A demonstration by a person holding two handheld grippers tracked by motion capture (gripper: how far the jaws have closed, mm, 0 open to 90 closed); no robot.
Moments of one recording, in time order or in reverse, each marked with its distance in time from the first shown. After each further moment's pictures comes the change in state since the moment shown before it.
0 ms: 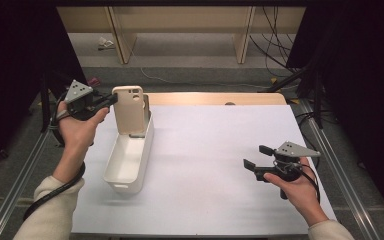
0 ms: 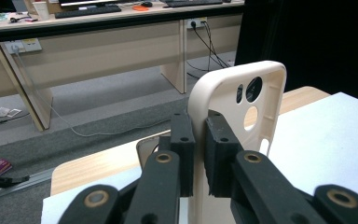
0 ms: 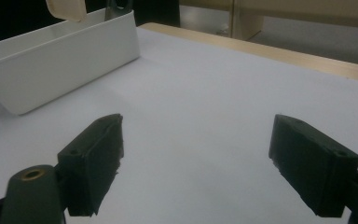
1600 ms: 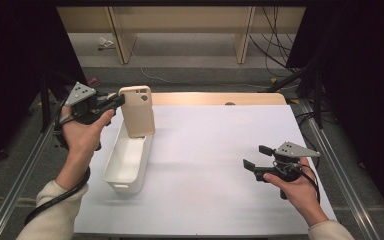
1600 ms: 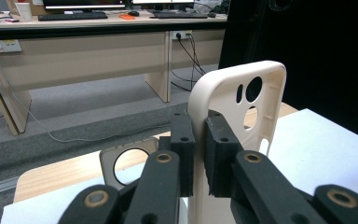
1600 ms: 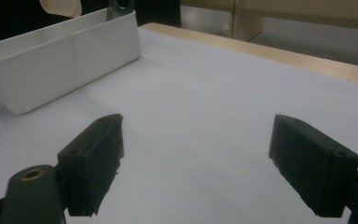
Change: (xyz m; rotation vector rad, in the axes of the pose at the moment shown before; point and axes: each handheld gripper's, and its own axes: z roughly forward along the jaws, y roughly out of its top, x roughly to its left) left arm -0.028 0.007 -0.012 -0.041 -0.056 -0.061; right arm 0.001 0.001 0.000 -0.001 0.003 -0.007
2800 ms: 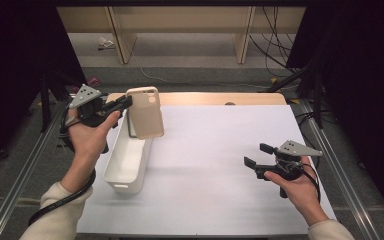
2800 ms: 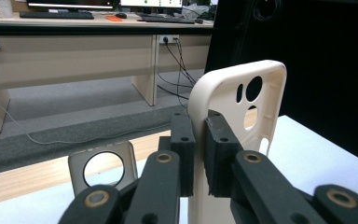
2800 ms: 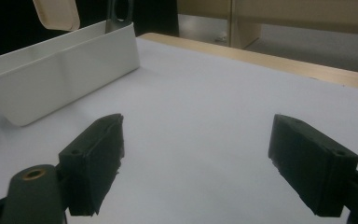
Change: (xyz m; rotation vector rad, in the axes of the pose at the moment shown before) left arm -0.018 0.000 0.000 -0.018 -0.051 -0.041; right arm -0.001 0.003 -0.002 -0.032 -0.006 0.021
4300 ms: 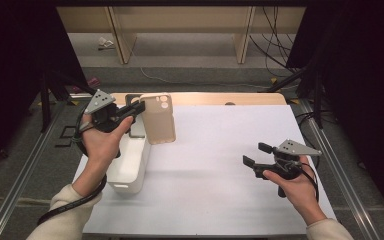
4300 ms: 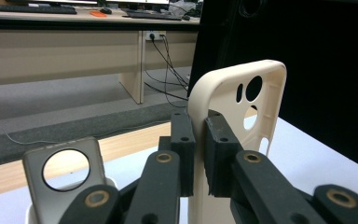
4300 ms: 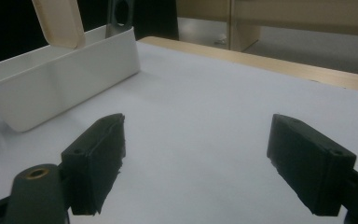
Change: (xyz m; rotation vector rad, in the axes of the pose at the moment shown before) left arm -0.025 -0.010 0.011 0.009 -0.047 -0.006; right arm 0.002 0.002 0.003 -0.012 -0.001 0.008
